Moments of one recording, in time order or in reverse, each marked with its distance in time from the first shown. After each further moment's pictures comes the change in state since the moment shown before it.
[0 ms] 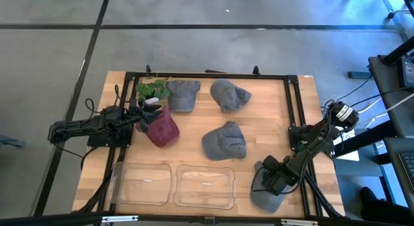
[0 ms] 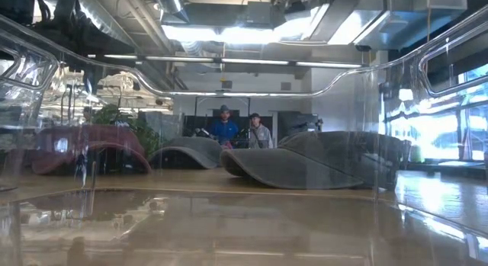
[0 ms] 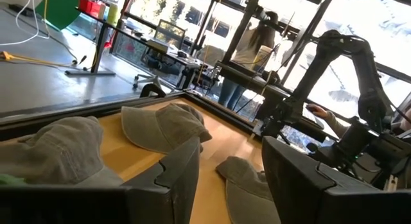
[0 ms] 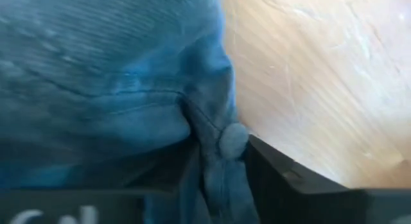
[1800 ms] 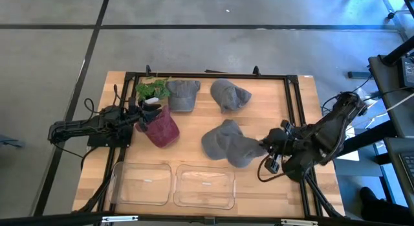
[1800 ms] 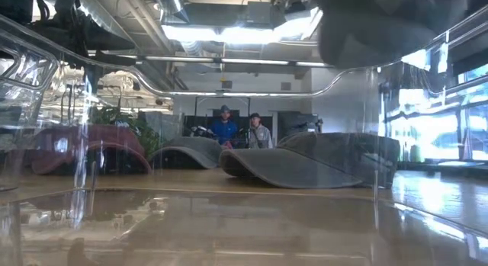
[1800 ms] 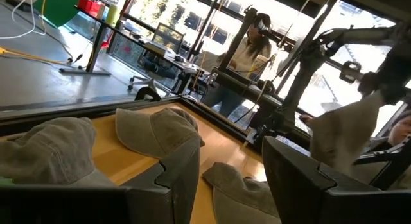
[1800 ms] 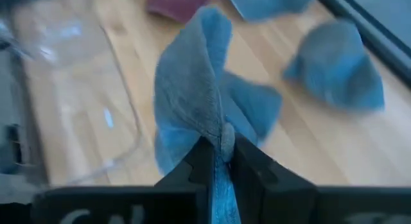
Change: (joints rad) left arm 0.000 0.002 0.000 0.031 -0.002 -0.050; right arm -0.109 -0.227 0.812 -0.611 0.726 -0.599
